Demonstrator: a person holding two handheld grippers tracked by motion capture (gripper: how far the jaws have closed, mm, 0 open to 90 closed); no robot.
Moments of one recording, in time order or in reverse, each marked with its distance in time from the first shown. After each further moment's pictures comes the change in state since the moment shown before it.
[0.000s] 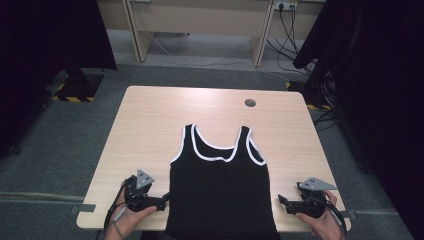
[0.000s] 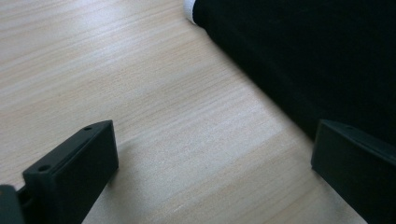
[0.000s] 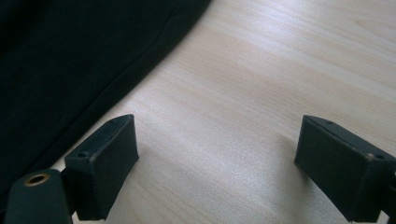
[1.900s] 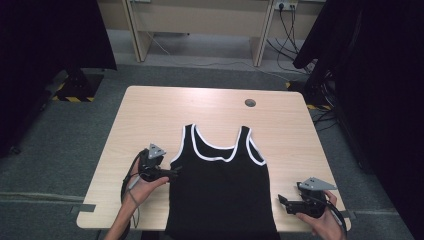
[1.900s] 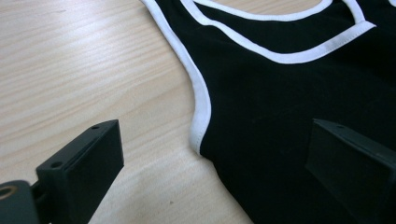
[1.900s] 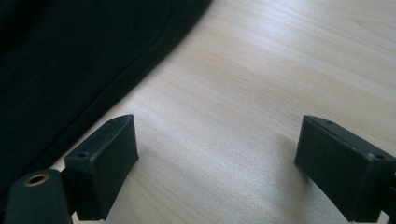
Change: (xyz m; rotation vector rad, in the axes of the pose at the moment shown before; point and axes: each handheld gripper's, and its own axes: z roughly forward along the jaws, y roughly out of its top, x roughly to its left) left arm 0.014 0.071 0.039 -0.066 -0.054 -0.013; right arm 0.000 0.000 0.000 0.001 0.003 -0.002
